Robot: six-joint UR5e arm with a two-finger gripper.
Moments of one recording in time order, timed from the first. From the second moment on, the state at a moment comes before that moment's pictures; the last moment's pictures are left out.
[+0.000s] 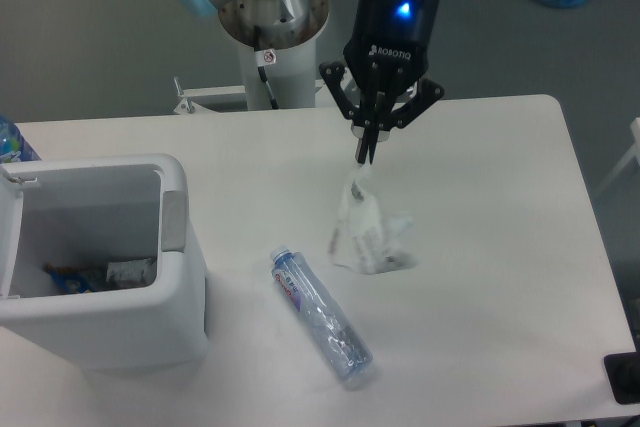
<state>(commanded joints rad) 2.67 -1.56 -1.60 -0.99 0.88 0.43</state>
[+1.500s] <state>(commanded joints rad) 2.29 -1.60 -1.64 -0.98 0.84 0.40</state>
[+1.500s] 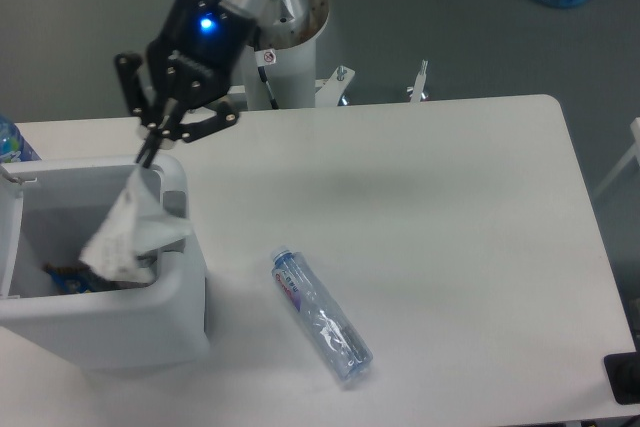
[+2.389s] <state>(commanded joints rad) 2.23 -1.63 -1.64 -0.96 0.85 0.46</state>
